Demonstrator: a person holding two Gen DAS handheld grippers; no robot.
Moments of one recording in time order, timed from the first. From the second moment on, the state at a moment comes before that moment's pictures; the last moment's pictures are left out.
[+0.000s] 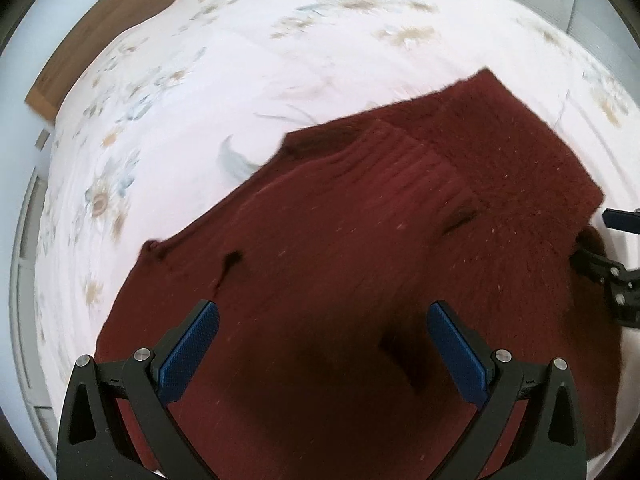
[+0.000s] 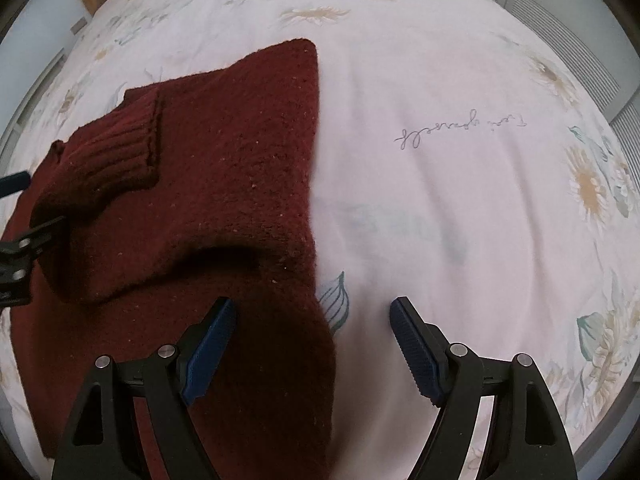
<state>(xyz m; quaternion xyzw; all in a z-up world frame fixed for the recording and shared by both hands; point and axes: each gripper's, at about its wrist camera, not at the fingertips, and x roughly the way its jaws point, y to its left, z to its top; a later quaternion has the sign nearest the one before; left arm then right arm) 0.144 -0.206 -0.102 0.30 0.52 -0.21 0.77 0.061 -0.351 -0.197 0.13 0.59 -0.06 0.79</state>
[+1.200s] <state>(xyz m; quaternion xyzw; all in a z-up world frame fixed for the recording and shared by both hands) 0.197 -0.024 -0.157 0.07 0.60 -0.13 0.78 0.081 -0.331 -0.192 0.11 0.58 -0.07 0.81</state>
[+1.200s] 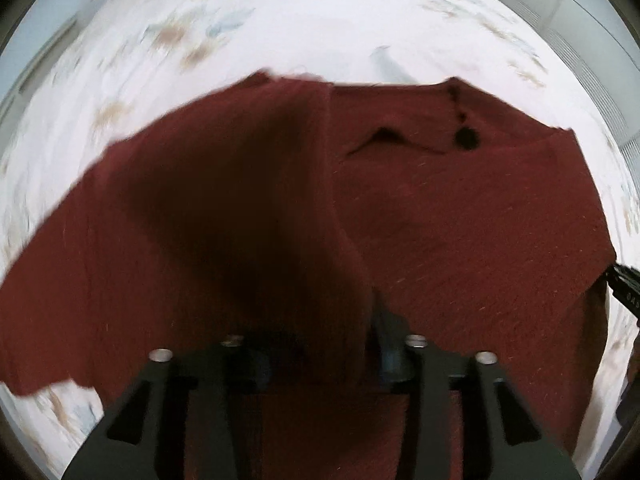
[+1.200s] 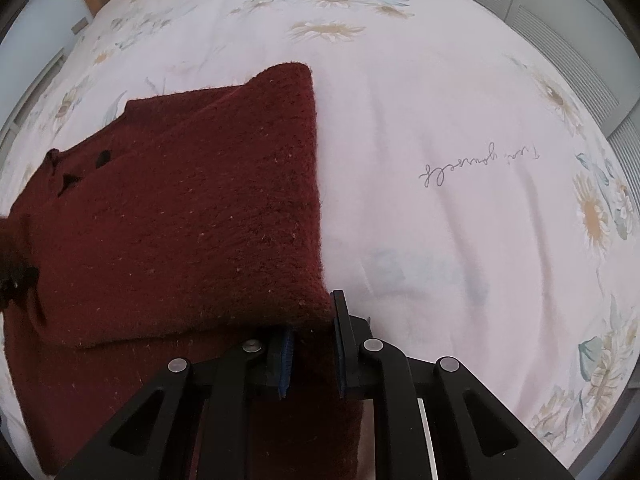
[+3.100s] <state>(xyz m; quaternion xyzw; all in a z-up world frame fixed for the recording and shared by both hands) 0.255 0.002 -0.153 0.02 0.57 -0.15 0.81 0.088 -0.345 -0.161 0.15 0.58 -0.05 0.80</state>
